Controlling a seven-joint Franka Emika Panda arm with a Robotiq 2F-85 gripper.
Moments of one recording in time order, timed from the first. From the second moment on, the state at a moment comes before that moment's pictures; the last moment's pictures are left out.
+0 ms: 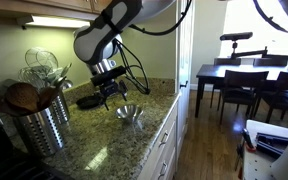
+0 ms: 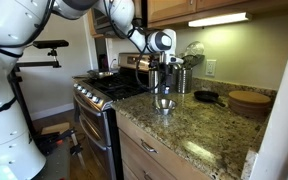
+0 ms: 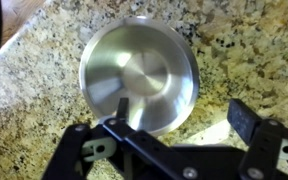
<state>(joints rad) 0.21 0.65 -0.05 -1.48 -0.11 1.93 0.65</state>
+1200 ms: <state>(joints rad) 0.27 0.39 0.04 -1.73 -0.09 1.88 0.74</state>
